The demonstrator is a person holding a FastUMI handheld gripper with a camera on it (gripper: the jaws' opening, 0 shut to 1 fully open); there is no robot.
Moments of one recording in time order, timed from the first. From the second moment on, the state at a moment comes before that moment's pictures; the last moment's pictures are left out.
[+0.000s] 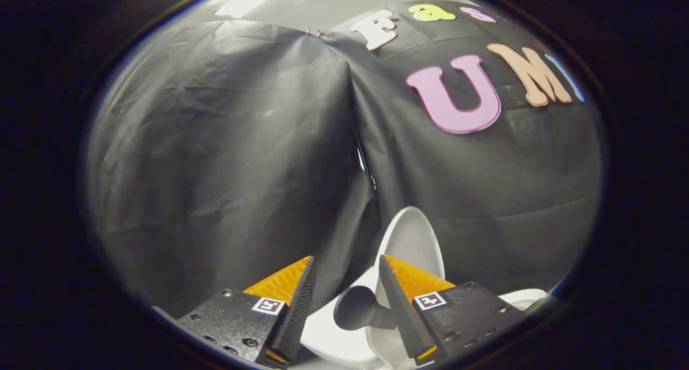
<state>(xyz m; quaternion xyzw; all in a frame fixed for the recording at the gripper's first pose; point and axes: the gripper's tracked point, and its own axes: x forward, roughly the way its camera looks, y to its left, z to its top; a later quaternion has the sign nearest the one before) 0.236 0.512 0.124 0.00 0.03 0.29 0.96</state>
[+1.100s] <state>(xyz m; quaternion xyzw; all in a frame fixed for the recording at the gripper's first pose) 0.145 0.047 0.198 0.02 -0.10 -0.05 0.99</state>
